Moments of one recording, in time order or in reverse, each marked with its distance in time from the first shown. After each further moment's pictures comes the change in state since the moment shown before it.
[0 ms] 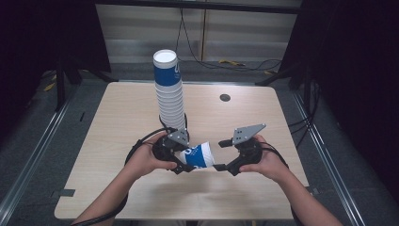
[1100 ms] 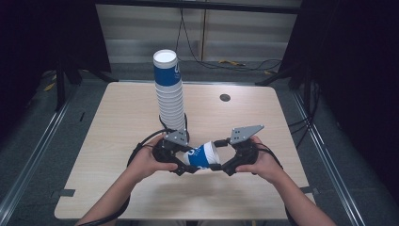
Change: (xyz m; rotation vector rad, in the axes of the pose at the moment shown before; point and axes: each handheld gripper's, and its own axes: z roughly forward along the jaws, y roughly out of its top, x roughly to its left) left arm -0.002 -0.005 0.005 -0.132 -0.054 -0.009; right arm 0.000 0.000 0.012 -0.094 0.039 0.031
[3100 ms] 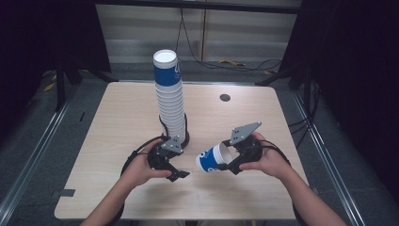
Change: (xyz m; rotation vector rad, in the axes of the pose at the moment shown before) left arm -0.001 -0.029 0.000 0.115 0.127 -0.019; right arm -0.004 0.007 -0.013 0.233 -0.070 -0.078
